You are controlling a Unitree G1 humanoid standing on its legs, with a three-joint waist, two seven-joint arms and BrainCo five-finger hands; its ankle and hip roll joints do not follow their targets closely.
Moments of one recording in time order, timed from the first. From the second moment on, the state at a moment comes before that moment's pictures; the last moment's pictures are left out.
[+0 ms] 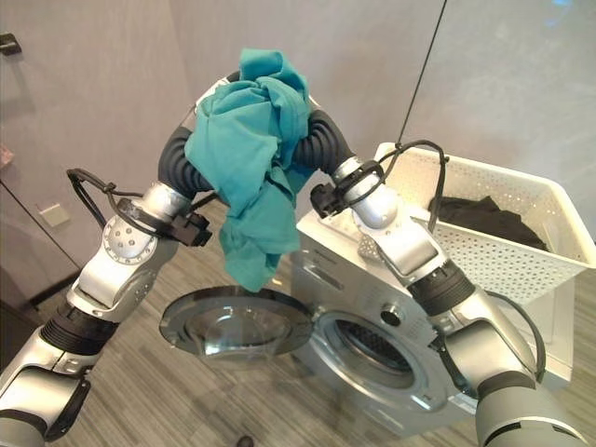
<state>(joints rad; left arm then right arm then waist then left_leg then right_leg) -0.64 0.66 -0.40 -0.12 -0.54 -0.19 -0.01 -0.89 -0.54 0.53 0.10 0.26 -0.12 -0.04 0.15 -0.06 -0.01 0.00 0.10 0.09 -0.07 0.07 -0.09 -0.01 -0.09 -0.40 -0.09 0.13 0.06</state>
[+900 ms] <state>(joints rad) -0.43 0.46 -0.43 -0.06 -0.90 -0.13 -0.05 -0.89 -0.73 0.59 0.02 0.15 -0.11 -0.02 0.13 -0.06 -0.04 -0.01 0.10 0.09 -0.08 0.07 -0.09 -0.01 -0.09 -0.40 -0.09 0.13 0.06</state>
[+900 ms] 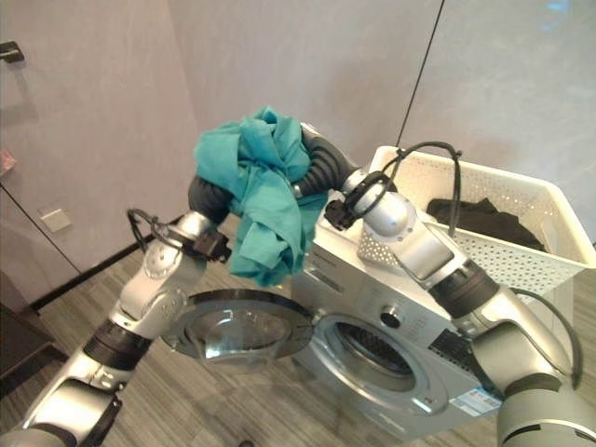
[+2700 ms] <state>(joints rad) -0.27 0.21 -0.29 0.80 -0.91 -0.03 0.01 -0.10 -0.36 0.37 0.75 0.04 -0.05 -0.05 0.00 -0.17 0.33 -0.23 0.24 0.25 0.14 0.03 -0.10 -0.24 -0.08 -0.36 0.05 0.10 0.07</state>
